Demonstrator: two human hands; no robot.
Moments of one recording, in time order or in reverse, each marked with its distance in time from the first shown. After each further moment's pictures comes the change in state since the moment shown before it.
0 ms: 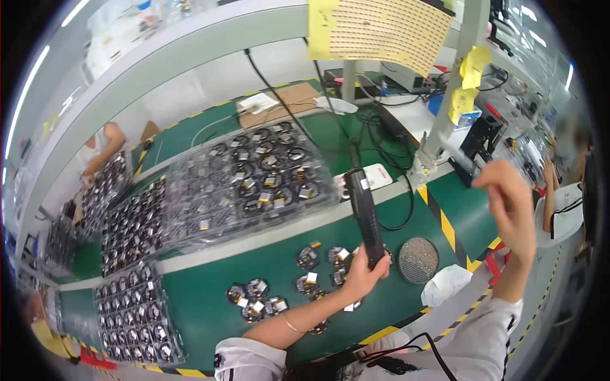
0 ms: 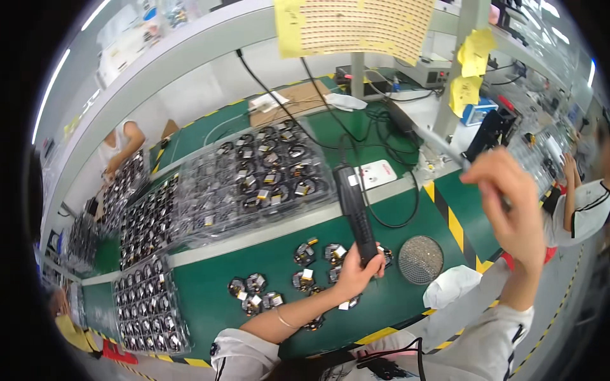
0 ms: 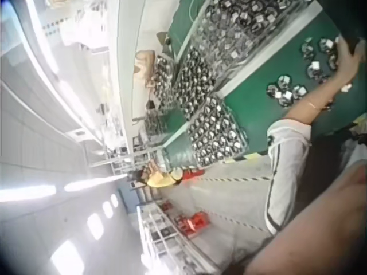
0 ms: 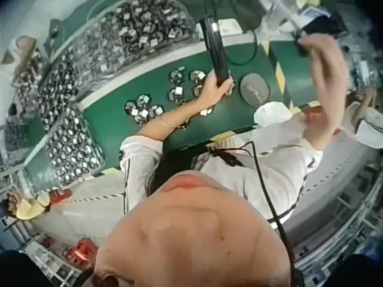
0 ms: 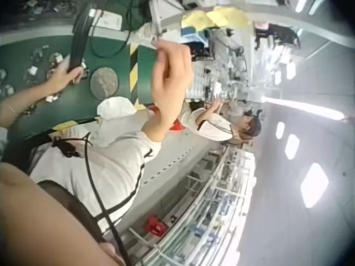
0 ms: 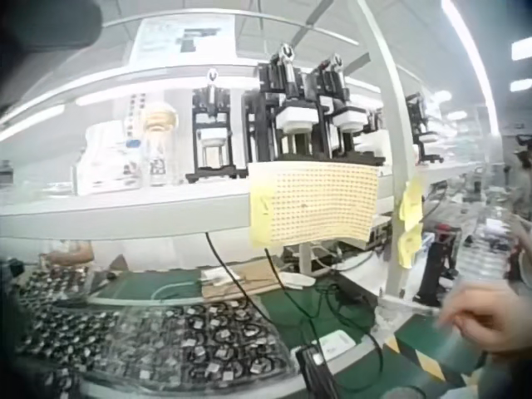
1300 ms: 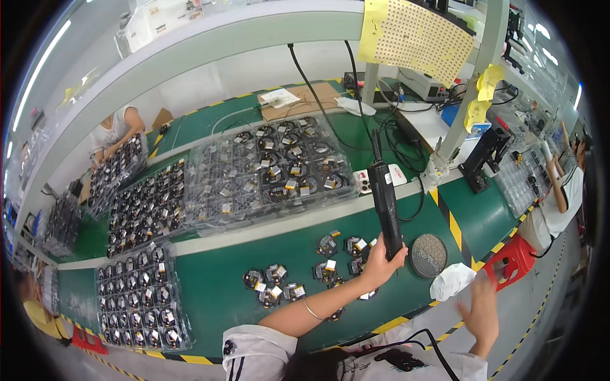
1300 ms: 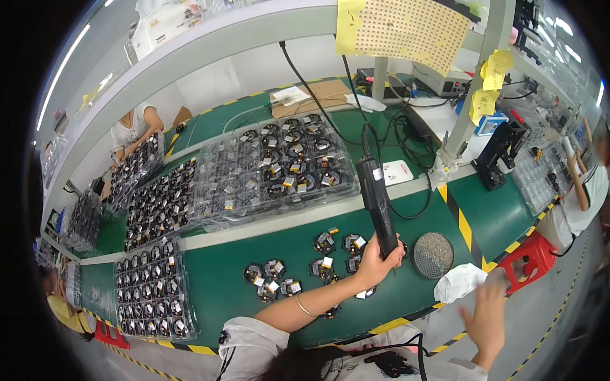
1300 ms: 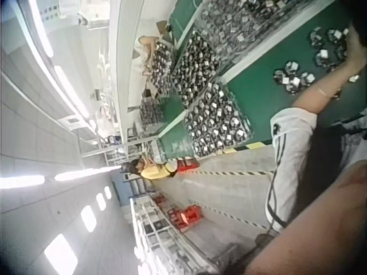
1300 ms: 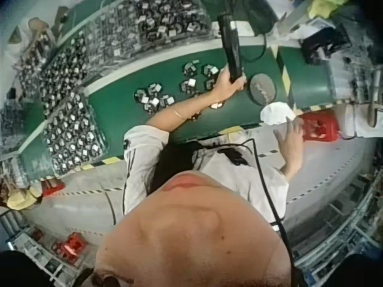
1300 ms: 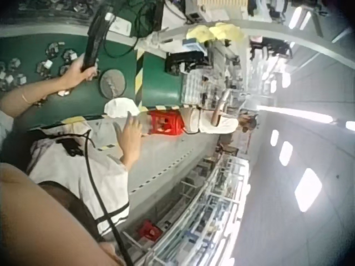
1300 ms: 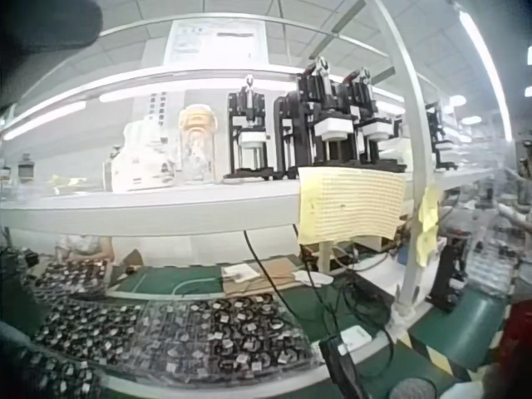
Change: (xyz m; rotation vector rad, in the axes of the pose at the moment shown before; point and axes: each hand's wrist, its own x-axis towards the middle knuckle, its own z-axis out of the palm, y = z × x) left_hand 0.001 0.008 0.019 0.018 0.019 0.109; right_hand -0.204 -0.046 0.010 -0.656 -0.450 0.451
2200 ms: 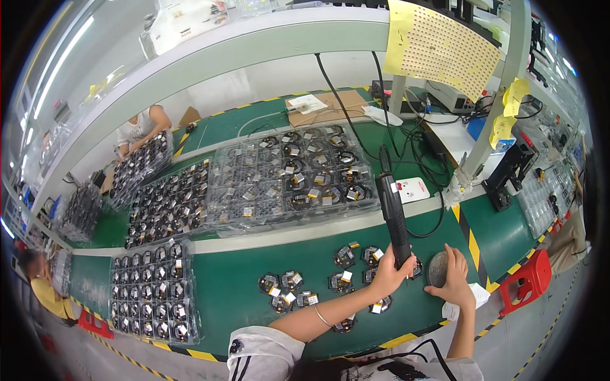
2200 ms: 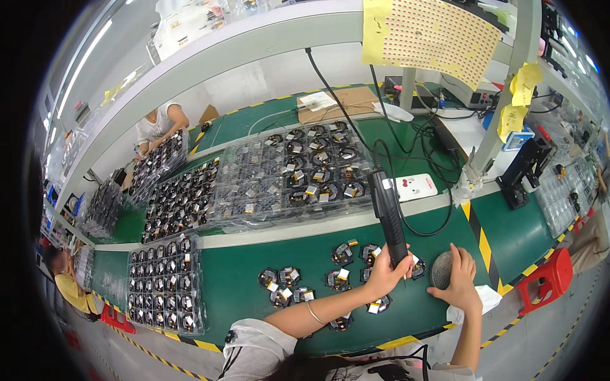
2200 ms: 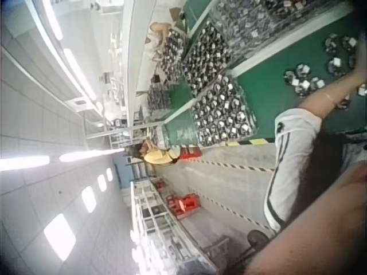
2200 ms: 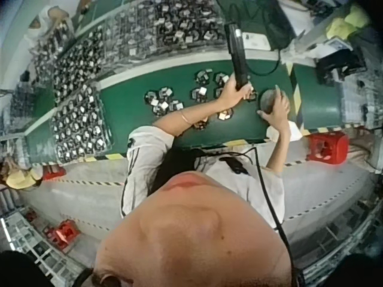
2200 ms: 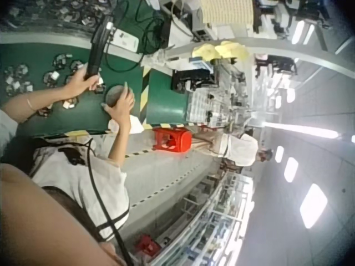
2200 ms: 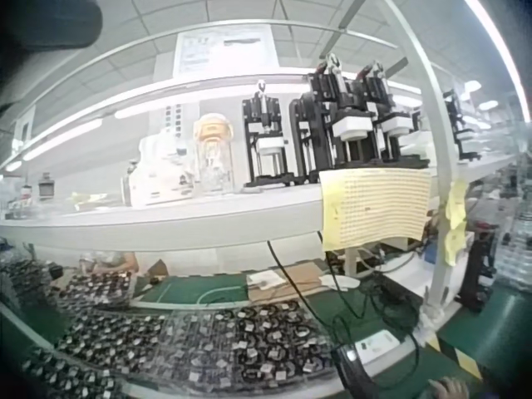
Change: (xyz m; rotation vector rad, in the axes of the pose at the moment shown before) left_hand 0.008 -0.009 -0.022 0.037 0.035 -0.027; right_hand 0.120 -0.028 0.110 0.490 -0.233 -0.040
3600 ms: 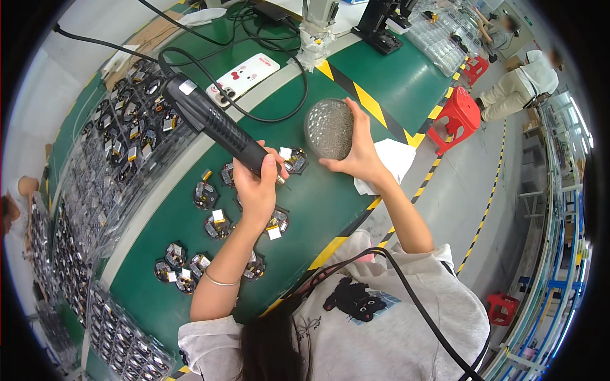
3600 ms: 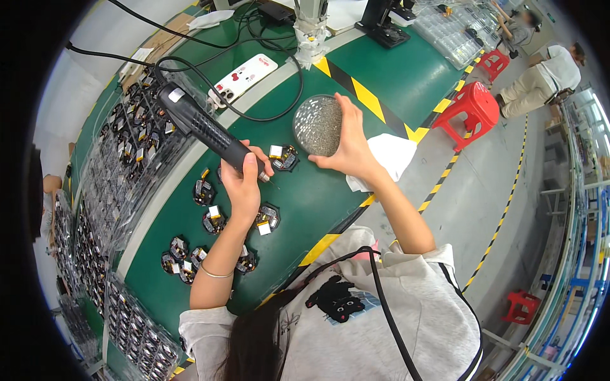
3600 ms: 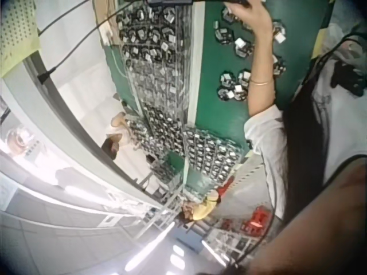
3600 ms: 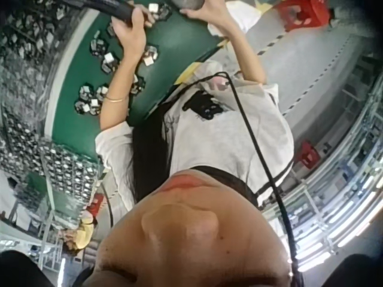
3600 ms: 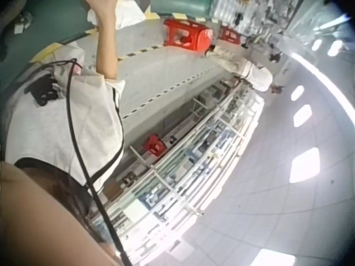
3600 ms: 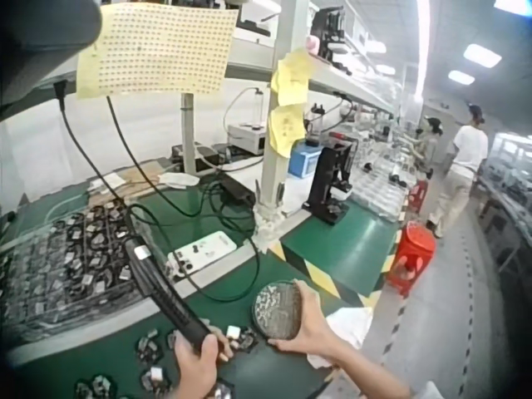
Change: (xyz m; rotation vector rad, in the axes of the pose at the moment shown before) left_hand 0.006 0.004 -0.002 0.077 -0.014 0.066; right_hand 0.006 0.017 0.028 0.490 0.365 -0.061
